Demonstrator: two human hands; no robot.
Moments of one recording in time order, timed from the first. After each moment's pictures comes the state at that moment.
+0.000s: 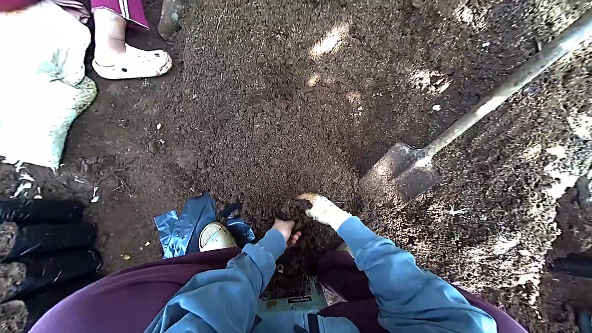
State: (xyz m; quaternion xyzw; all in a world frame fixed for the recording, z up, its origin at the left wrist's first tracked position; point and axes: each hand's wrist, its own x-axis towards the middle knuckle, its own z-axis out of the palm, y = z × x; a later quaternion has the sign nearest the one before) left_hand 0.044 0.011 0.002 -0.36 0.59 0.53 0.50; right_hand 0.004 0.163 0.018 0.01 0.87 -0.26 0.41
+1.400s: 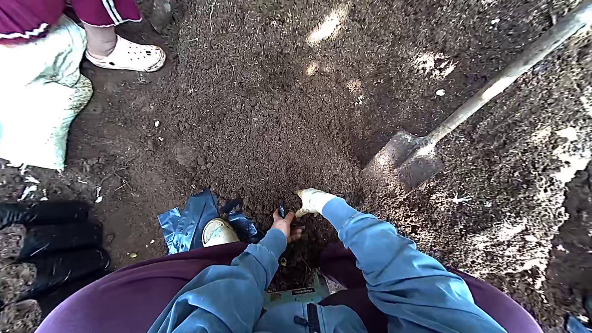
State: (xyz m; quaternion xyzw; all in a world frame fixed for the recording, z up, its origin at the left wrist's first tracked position) left_hand 0.061 0.012 -0.015 -0.37 0.56 0.61 0.42; right_hand -0.013 0.134 0.019 -0.05 0.85 -0.09 0.51
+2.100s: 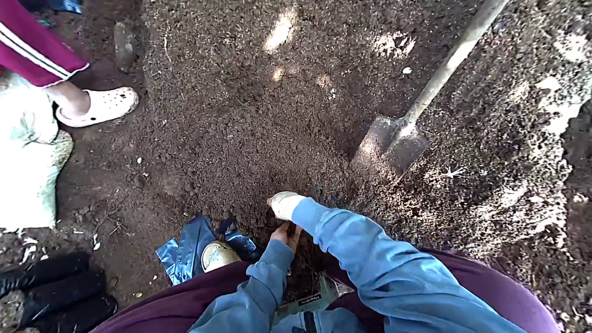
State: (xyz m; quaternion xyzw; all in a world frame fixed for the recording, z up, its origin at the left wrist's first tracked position) left_hand 0.068 0.052 -0.017 -0.50 0.38 0.73 0.27; right_hand -0.023 0.110 0.033 -0.10 0.87 -0.12 0.48
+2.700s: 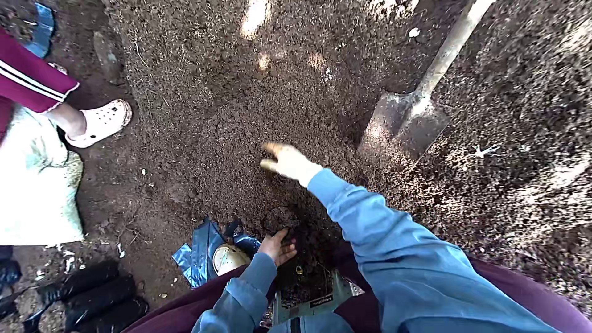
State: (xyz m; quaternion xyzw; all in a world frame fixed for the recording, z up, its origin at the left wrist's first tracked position) left_hand 0.051 0.017 0.006 -0.40 0.62 0.51 0.44; right_hand -0.092 0.186 0.010 -0.03 0.90 -0.41 0.18
